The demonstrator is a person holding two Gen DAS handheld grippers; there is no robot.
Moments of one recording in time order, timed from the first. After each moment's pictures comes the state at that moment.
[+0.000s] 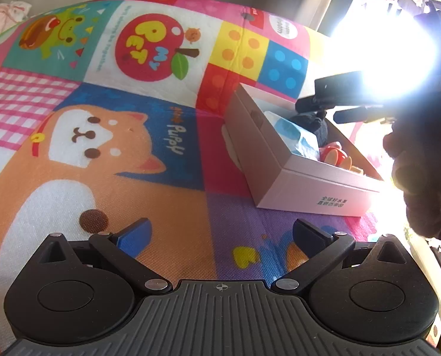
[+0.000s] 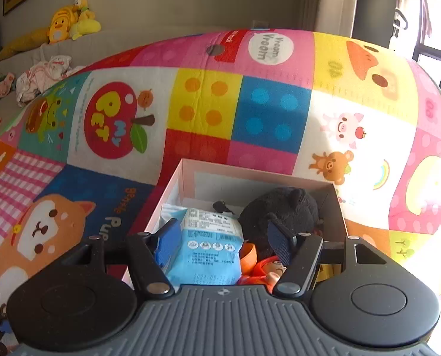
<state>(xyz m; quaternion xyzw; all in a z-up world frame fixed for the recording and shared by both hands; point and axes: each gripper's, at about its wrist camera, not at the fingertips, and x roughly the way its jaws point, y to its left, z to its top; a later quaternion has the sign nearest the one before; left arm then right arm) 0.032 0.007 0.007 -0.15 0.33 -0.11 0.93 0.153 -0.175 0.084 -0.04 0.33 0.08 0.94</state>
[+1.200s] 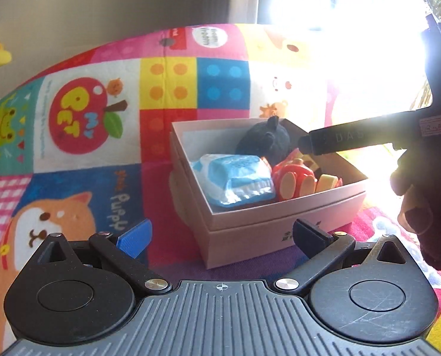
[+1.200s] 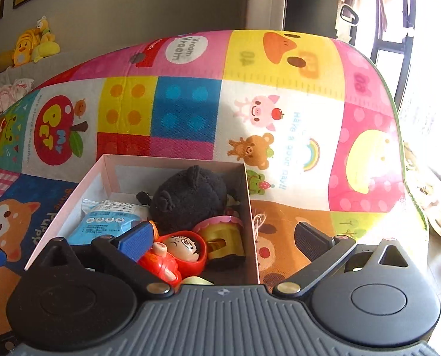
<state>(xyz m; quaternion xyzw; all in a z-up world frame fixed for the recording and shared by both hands) 0.073 -0.074 0.043 0.01 0.29 -0.14 0.95 0.125 -0.263 0.056 -0.03 0.32 0.01 0.95</state>
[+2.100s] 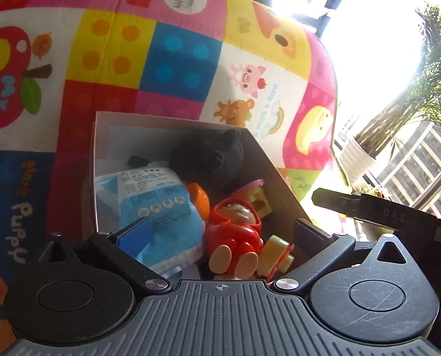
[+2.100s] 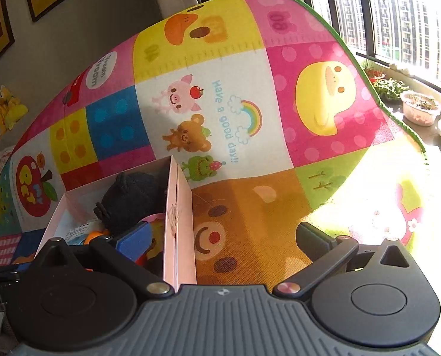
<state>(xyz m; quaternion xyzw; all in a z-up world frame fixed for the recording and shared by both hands) 0.166 -0.095 0.056 -0.14 0.37 -0.24 0.88 0.131 -0.359 0.049 0.16 0.34 0.01 0.93</state>
